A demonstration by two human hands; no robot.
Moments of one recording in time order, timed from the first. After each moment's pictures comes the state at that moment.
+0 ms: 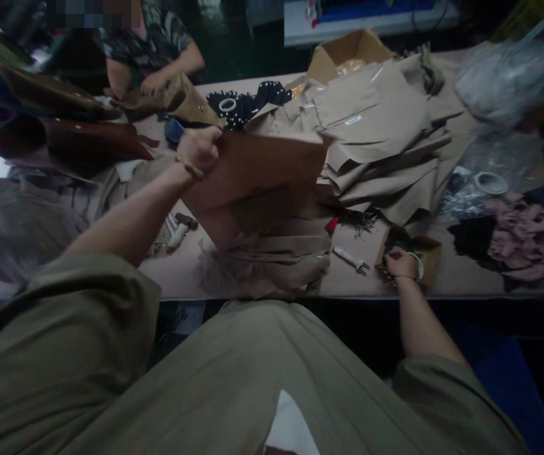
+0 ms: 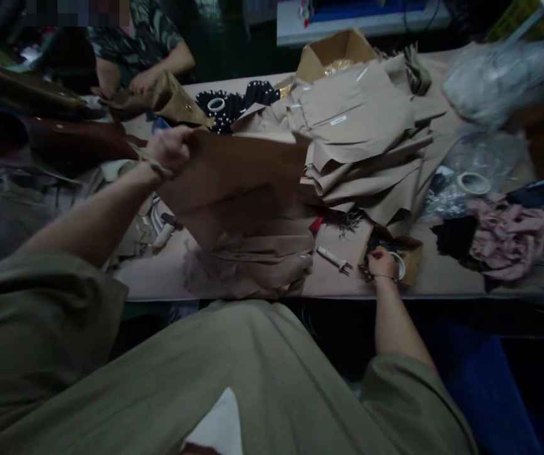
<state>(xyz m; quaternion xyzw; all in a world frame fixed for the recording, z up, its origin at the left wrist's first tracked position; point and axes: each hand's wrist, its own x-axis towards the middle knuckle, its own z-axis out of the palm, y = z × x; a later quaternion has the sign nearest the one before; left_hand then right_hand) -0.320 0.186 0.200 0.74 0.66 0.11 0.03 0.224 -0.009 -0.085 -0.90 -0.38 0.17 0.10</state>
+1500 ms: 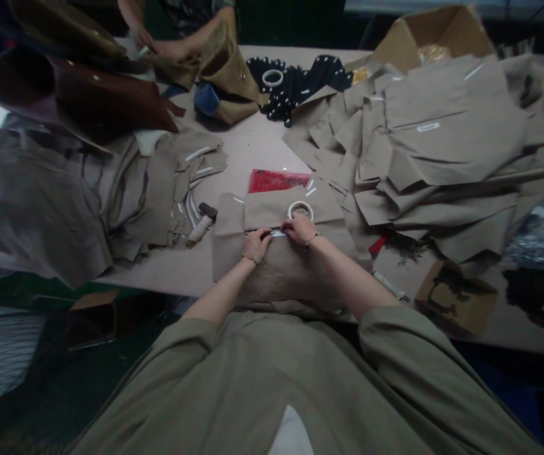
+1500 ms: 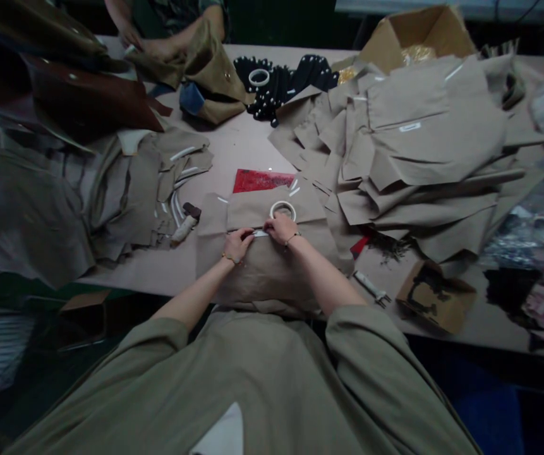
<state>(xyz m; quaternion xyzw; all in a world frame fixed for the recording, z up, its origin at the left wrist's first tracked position) -0.367 0.081 -0.070 0.58 0.73 0.18 0.32 -0.183 0.174 -0.054 -0.47 -0.84 0.26 -0.07</state>
